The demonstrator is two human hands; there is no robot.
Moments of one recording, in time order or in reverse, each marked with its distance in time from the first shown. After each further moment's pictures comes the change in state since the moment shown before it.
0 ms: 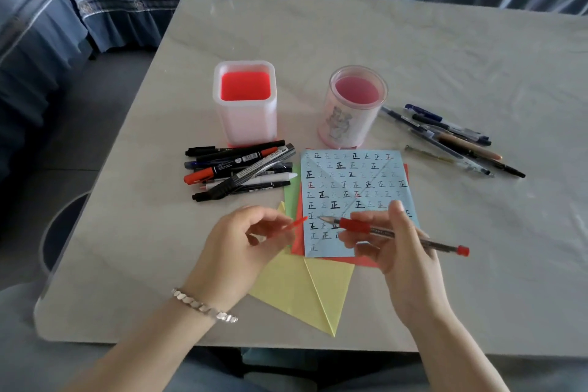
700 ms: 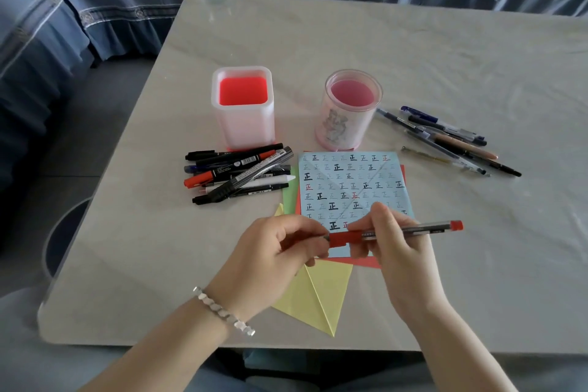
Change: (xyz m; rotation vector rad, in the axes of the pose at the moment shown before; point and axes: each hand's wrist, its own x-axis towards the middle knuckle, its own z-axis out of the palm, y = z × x) left_hand -0.007 0.032 0.012 -0.183 -0.254 -0.032; right_hand -0.007 -0.020 0.013 -0.156 0.051 -0.049
